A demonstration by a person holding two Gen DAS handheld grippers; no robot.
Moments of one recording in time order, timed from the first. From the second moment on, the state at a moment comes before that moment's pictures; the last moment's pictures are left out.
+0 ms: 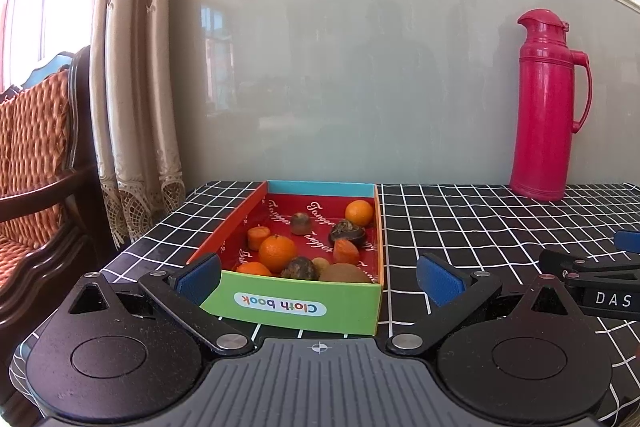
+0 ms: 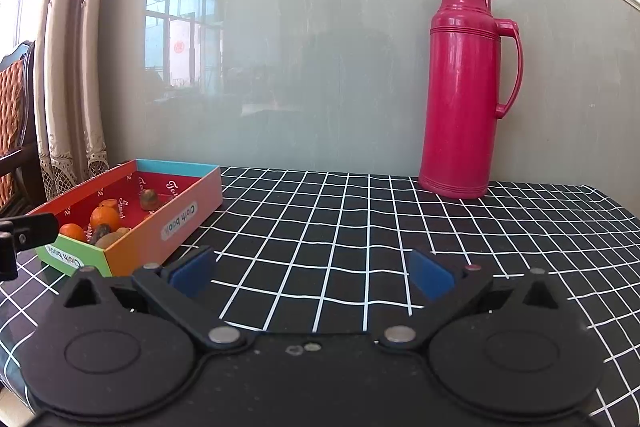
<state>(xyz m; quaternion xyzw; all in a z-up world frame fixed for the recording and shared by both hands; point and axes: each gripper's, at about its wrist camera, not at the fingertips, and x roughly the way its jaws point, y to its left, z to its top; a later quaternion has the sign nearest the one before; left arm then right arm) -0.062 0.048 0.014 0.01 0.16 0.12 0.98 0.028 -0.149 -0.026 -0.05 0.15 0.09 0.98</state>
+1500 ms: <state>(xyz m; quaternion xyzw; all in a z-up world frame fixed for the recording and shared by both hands) -0.067 0.044 0.015 0.01 0.15 0.11 0.98 0.028 -0.150 -0.026 -0.05 0.15 0.09 0.98</state>
